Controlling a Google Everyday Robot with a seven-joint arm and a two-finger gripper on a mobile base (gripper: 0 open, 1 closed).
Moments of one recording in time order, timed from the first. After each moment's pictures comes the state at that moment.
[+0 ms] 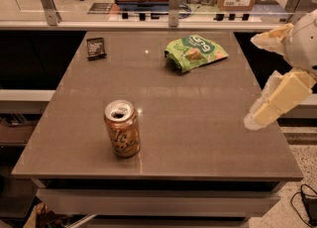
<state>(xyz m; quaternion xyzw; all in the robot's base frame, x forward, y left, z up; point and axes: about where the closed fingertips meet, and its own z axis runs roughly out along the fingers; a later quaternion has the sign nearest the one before) 0.431 -0.168 0.979 -0.58 0.75 0.09 0.31</state>
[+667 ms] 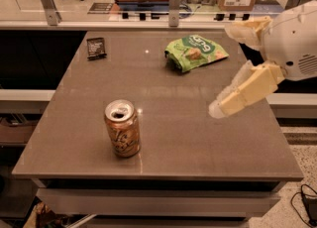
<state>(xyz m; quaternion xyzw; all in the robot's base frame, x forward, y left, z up) 0.435 -0.107 1.004 -0.55 0.69 0.18 0.42</state>
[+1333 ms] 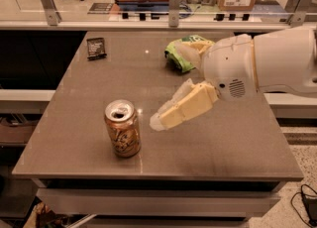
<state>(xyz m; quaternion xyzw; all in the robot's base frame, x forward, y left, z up) 0.432 -0.013 0.978 -0.53 0.65 0.29 0.46</state>
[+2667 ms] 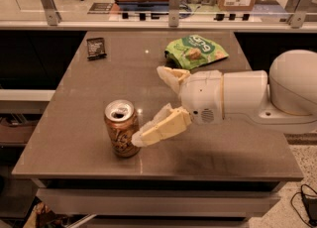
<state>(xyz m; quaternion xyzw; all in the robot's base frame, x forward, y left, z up) 0.437 0.021 0.923 -0.50 0.63 0.35 0.48</state>
